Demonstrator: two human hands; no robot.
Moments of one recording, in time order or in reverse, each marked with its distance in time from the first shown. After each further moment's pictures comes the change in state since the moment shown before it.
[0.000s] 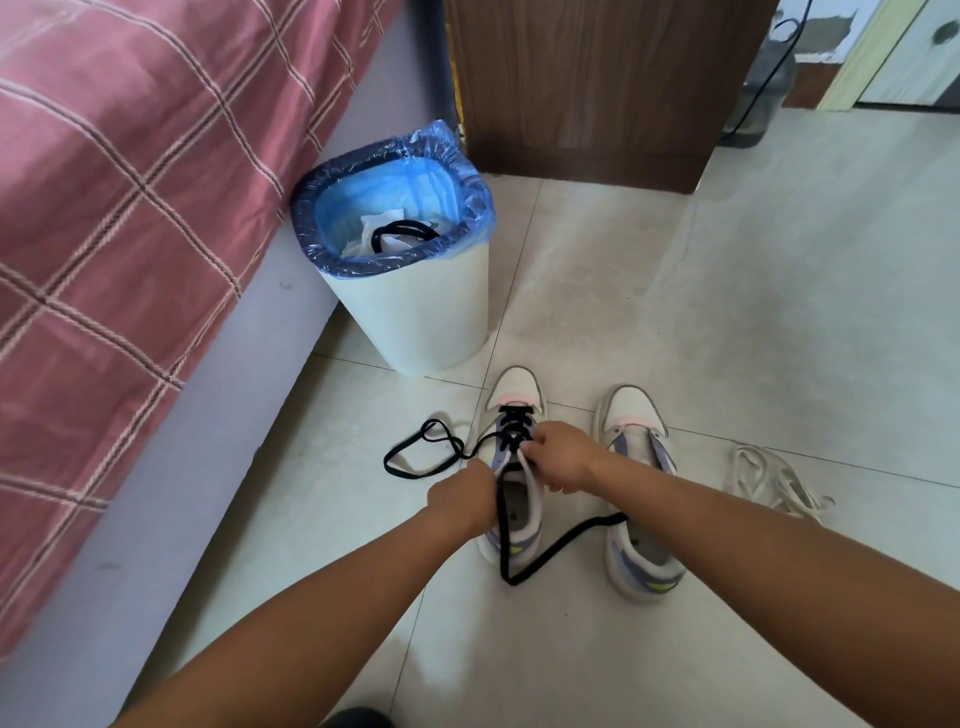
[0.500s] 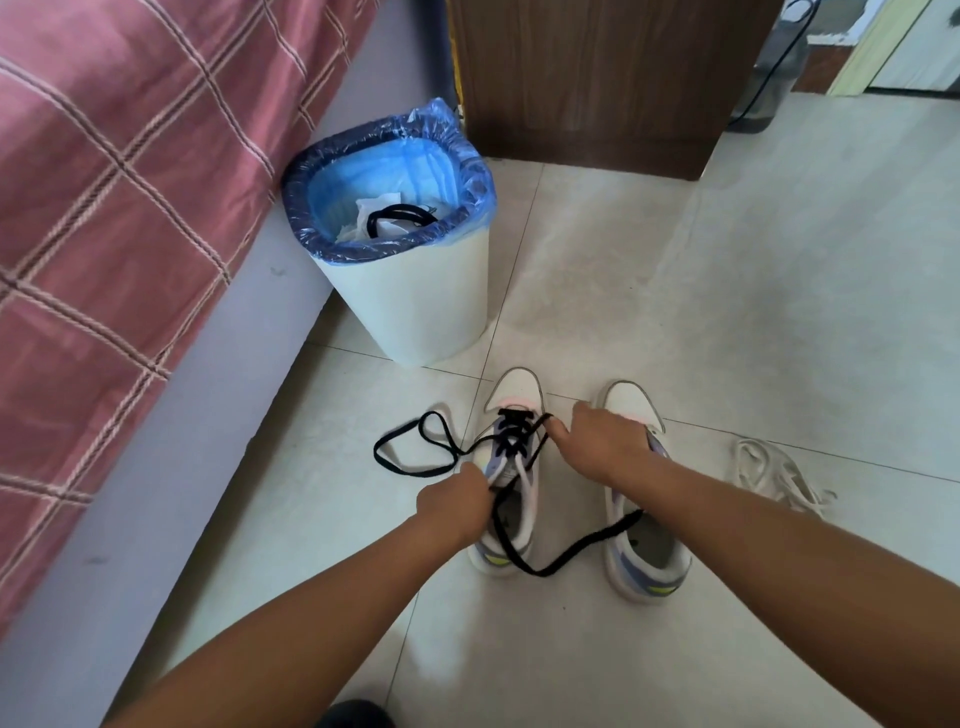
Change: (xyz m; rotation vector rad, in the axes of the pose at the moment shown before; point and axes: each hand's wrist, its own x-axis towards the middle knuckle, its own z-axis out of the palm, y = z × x) left_hand 0.000 -0.011 0.015 -0.045 0.005 -0.014; right_hand 0.003 0.023 -0.013 -0.388 0.226 0.142
